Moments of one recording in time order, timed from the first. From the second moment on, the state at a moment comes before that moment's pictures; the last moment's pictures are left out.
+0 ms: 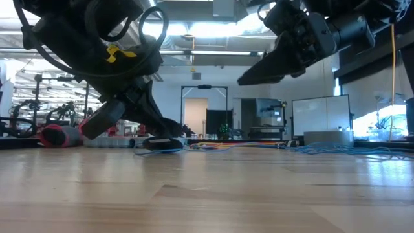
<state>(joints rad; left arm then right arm) -0.35 1.64 0.72 -0.02 -0.78 0.20 0.13 1.47 0.61 0.42 0.06 -0.03</state>
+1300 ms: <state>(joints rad) -0.39 1.37 0.72 -0.01 -0.75 0.14 0.13 1.42 0.61 0.36 0.06 -0.04</state>
